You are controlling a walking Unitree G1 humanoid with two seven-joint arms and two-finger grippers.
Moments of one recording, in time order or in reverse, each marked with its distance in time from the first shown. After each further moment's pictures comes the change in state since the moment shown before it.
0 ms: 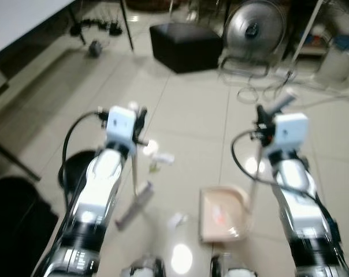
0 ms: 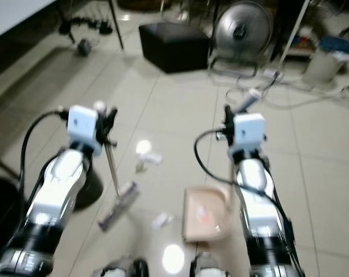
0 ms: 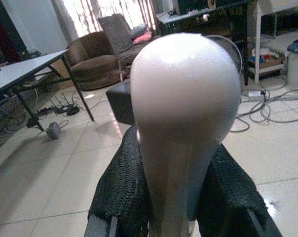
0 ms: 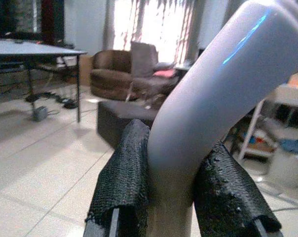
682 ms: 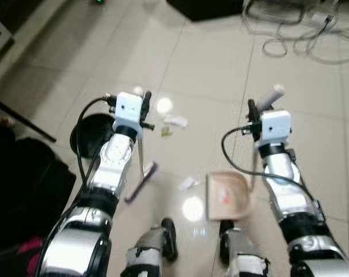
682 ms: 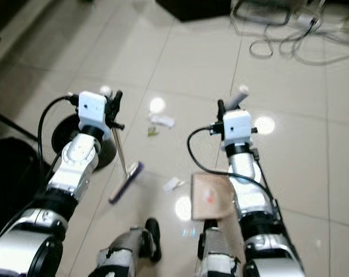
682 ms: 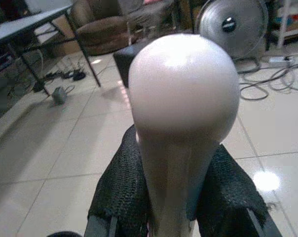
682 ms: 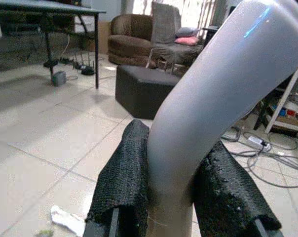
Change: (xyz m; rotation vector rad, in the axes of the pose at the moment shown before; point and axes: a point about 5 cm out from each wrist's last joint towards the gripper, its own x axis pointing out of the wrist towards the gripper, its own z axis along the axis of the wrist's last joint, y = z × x) left arm 0.039 0.000 -0.001 -0.016 -0.085 0.061; right arm 0.019 0.012 -0.015 -0.047 -0.106 -0.007
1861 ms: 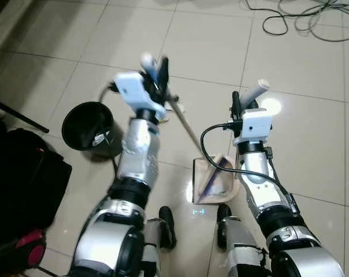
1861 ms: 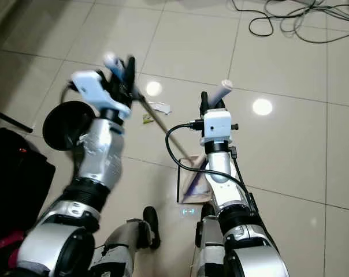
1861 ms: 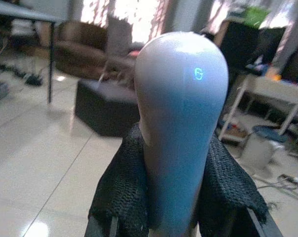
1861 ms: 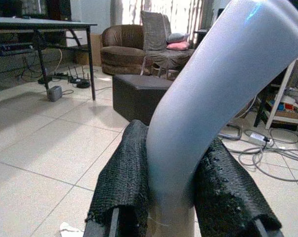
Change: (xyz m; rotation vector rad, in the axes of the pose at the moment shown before) left arm 0.019 -0.034 0.064 -0.472 -0.333 -0.028; right arm 0.008 0.040 0.010 0.076 -0.087 -0.025
